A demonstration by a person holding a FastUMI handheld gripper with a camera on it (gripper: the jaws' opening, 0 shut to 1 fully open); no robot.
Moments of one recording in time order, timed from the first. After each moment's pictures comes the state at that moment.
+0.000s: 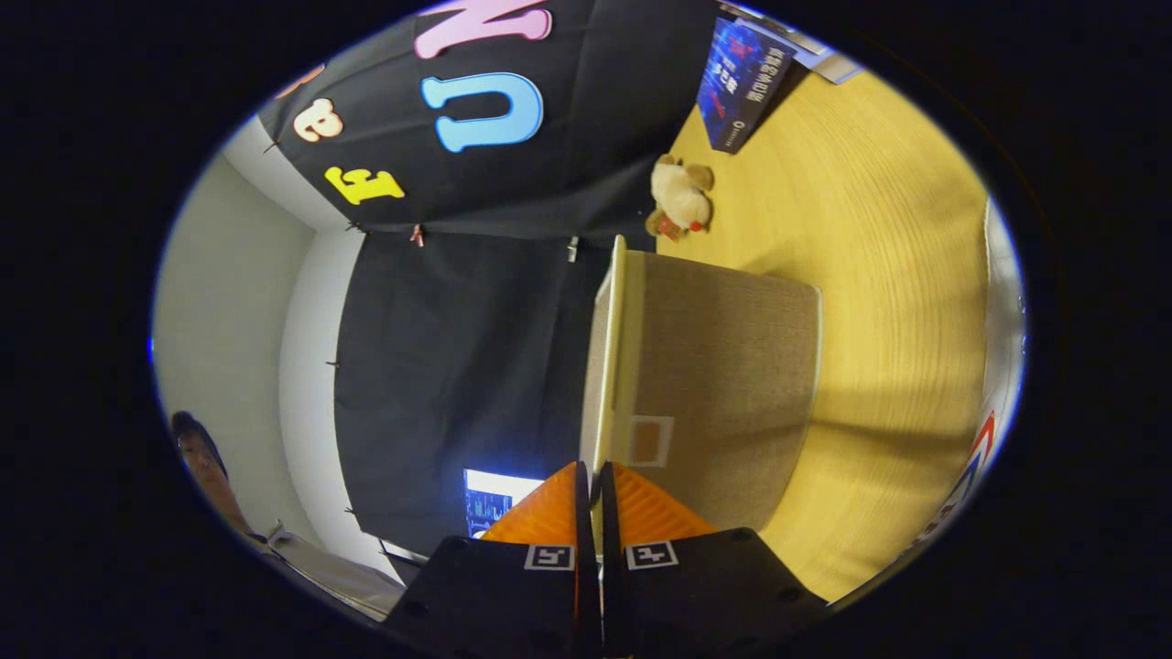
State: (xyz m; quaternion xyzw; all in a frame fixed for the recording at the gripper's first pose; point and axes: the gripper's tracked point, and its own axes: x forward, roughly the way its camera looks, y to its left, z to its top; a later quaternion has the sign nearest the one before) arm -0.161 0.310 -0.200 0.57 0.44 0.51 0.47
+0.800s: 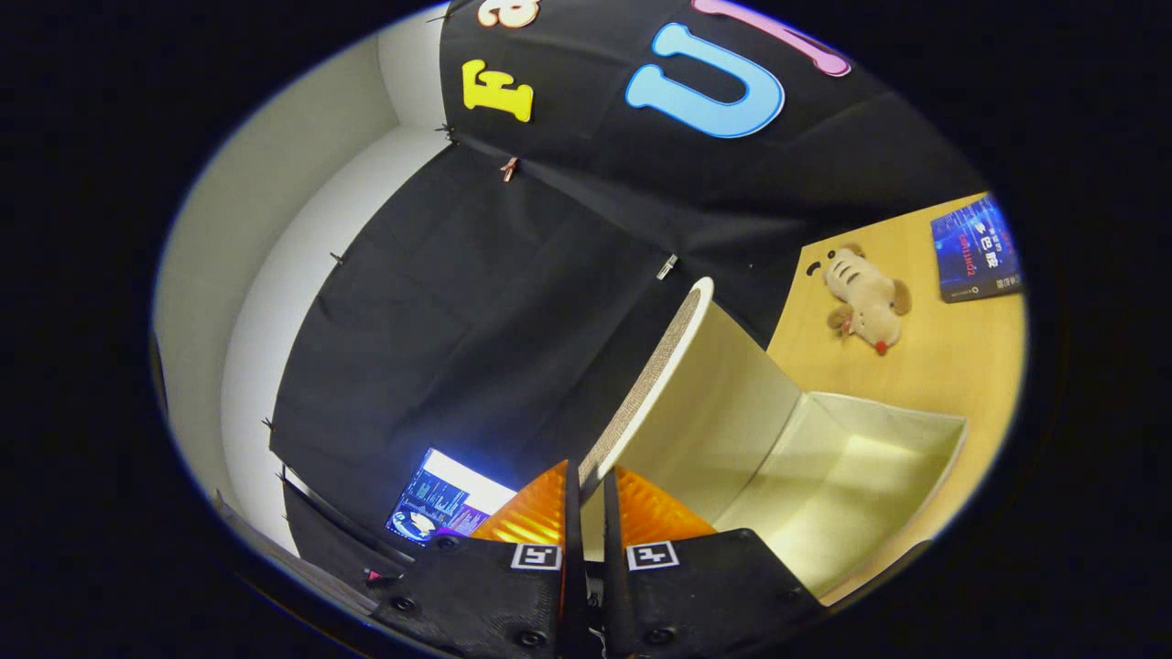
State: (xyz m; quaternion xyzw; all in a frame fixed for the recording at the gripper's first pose) arm -0.136 0.450 0.008 0.44 0.32 0.59 0.60
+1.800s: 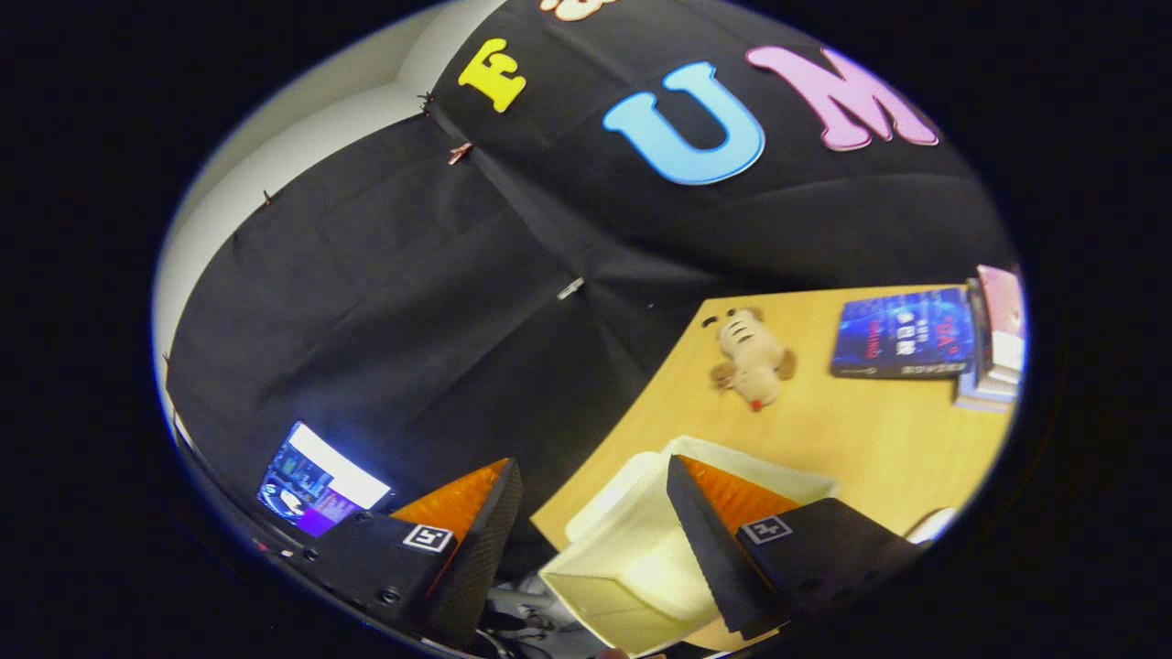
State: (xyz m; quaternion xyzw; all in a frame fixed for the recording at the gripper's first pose) arm -0.073 0.392 -0.059 0.30 0.31 0.46 0.77
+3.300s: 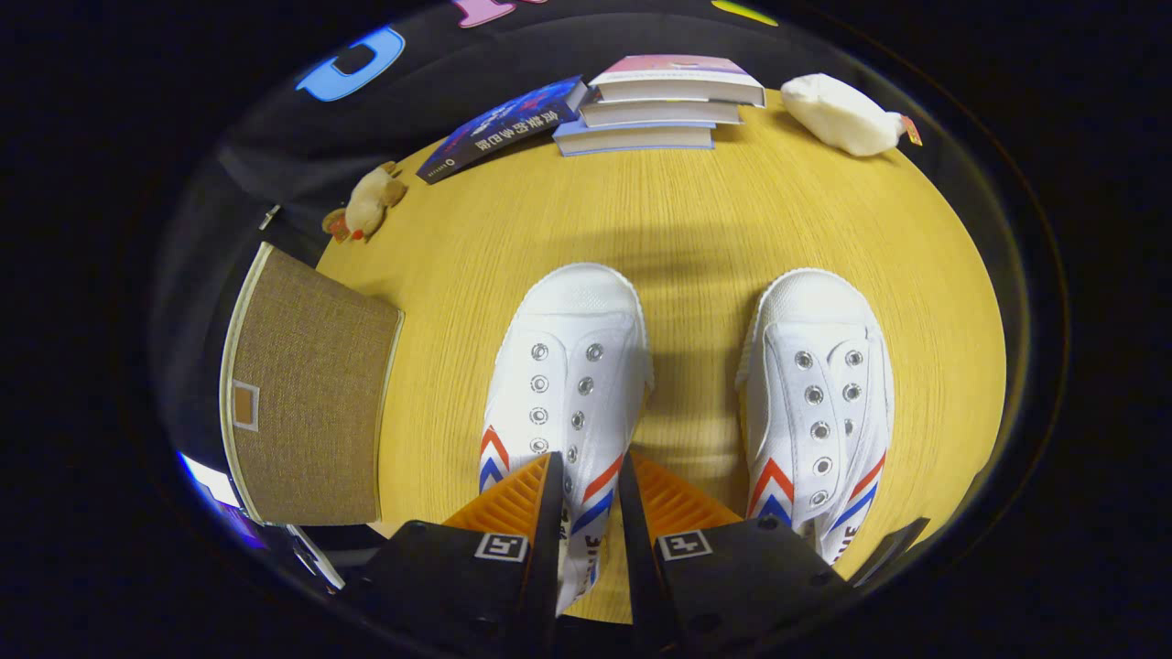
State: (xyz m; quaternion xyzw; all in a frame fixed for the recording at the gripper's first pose) arm -0.143 0.184 -0.440 0.20 0.60 0.19 0.75
